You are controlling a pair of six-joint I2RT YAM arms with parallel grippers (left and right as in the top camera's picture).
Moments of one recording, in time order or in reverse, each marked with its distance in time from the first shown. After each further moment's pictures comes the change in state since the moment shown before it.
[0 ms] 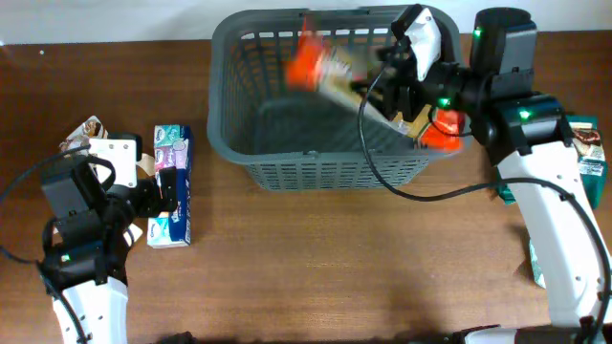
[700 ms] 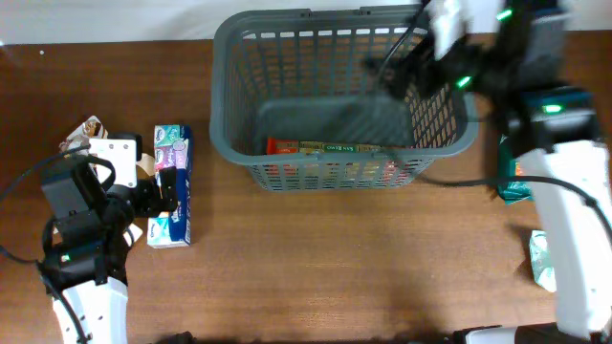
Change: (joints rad) left arm 0.000 0.000 0.000 0.000 0.000 0.000; right arm -0.077 -0.002 0.219 -0.027 0.125 0.138
